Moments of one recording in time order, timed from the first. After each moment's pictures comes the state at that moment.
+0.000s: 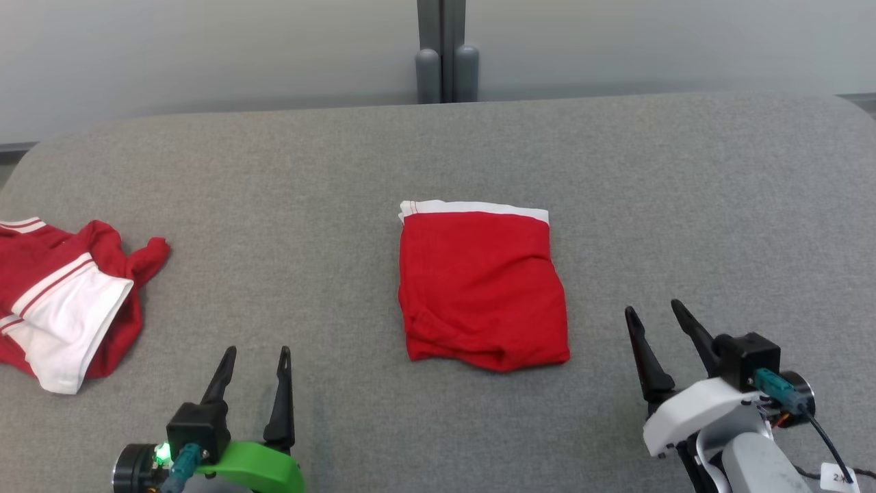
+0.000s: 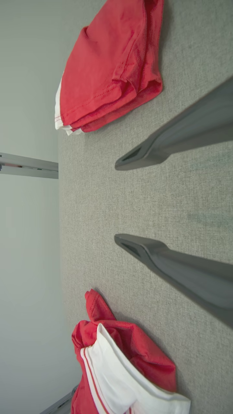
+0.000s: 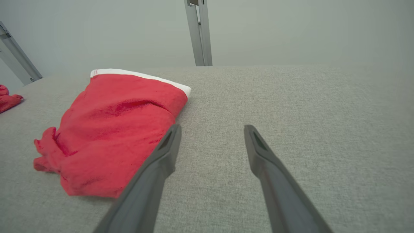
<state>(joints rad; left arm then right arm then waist) -0.05 0.05 -0.07 0.34 -0.12 -0.12 -0.26 -0.20 -0.05 0.05 0.43 0.16 0.13 -0.26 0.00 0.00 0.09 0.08</state>
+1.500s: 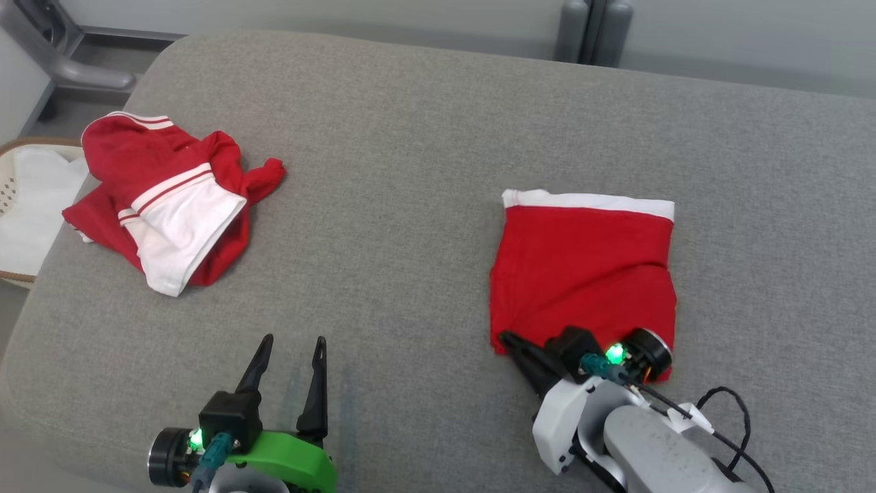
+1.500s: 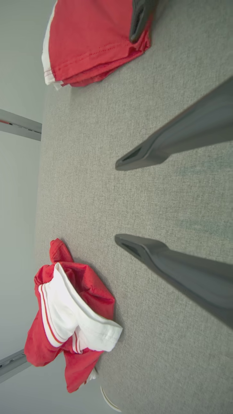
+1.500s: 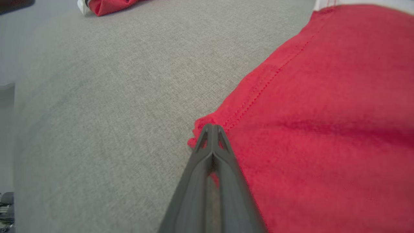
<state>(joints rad) -0.07 0.05 -0.19 0.33 -0.17 -0.09 -0.26 -0.48 -0.05 0.59 0.77 0.17 0.13 -0.26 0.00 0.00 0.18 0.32</state>
